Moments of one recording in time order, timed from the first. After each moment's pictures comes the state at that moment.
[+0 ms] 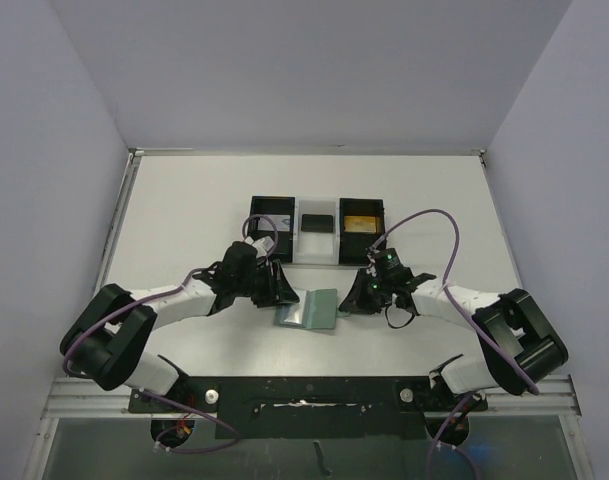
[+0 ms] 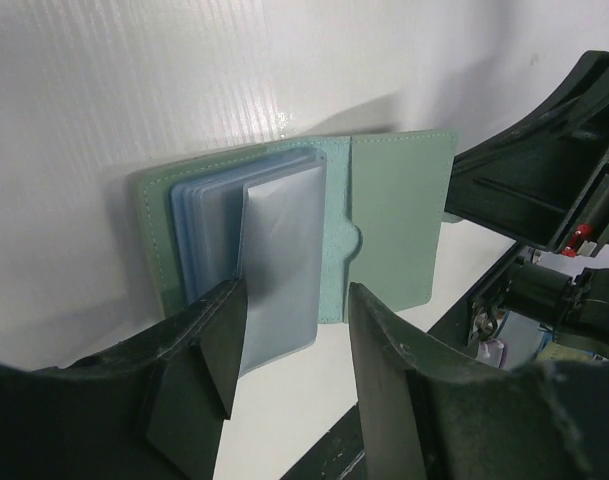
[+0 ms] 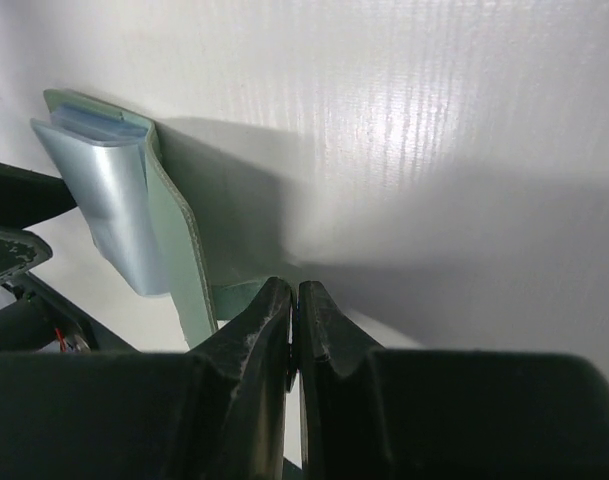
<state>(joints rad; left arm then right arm) -0.62 1.45 0.57 0.11 0.38 -0.83 0.51 1.39 0.53 -0.10 -0.34 0.77</state>
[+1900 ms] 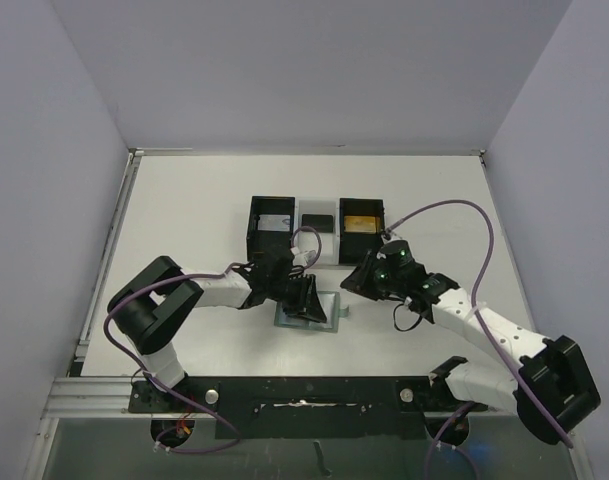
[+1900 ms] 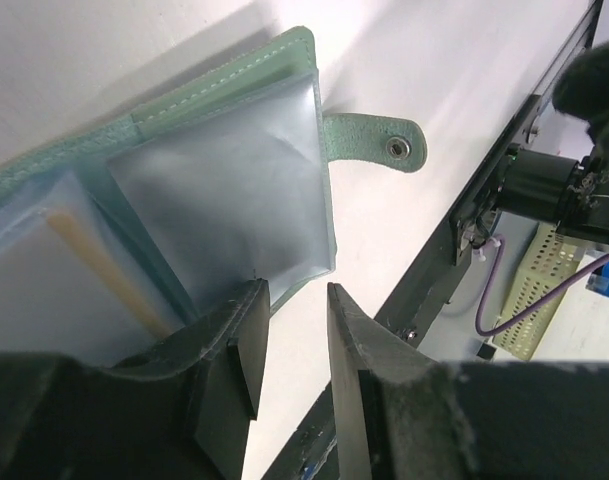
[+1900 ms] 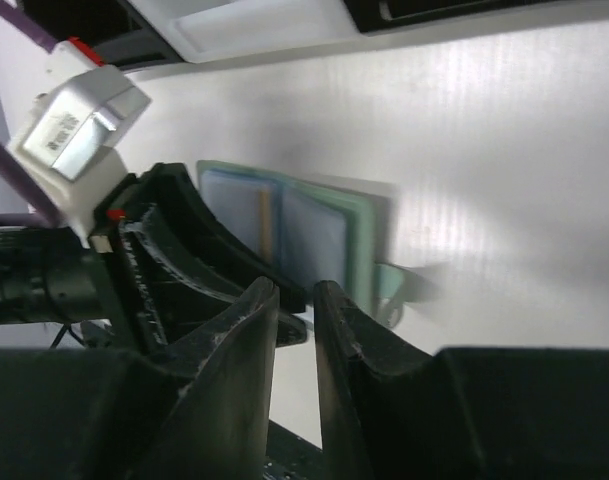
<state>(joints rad) -0.78 1.74 0.75 0.17 0.58 -0.78 0.54 1.08 0.58 -0.25 -0.14 0.88</state>
